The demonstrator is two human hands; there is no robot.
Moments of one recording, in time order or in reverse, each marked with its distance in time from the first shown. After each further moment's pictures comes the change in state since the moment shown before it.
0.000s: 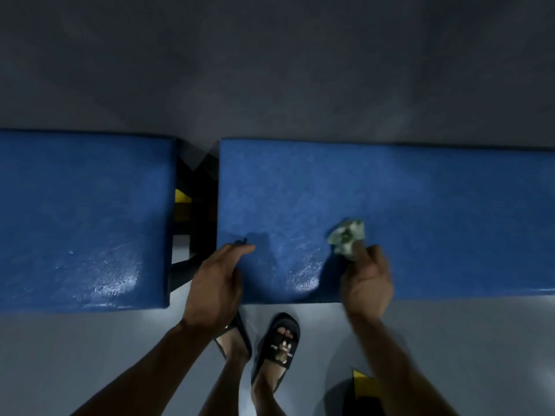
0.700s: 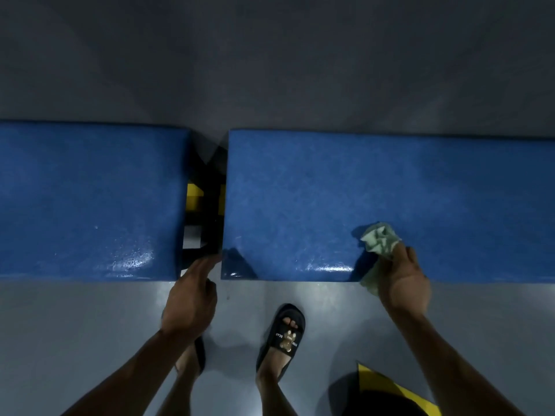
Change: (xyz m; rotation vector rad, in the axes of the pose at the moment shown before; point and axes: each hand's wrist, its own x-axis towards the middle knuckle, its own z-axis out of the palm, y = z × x) left_hand -0.071 -0.019 -0.011 0.100 -0.017 -0.283; right_hand -0.006 0.066 -0.042 -0.045 -0.094 0.045
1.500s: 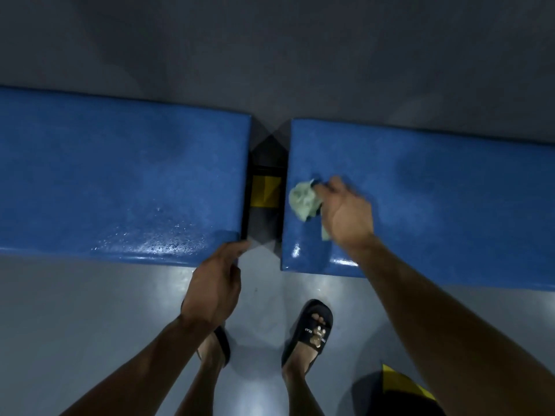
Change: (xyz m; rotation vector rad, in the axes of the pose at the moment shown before) left_hand 0.003 -0.066 -0.064 -0.107 0.050 0.058; right_hand 0.008 -0.239 0.057 -0.231 -0.100 -0.627
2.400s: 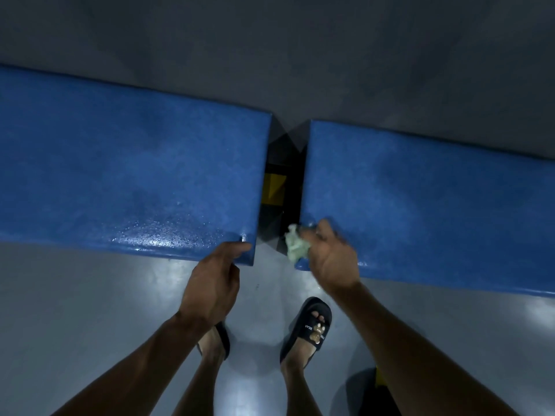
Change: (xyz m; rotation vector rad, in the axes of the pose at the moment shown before) left_hand -0.005 -0.036 -0.024 -0.013 -0.014 -0.030; right_hand -0.068 -0.060 0.029 0.105 -0.028 -0.040
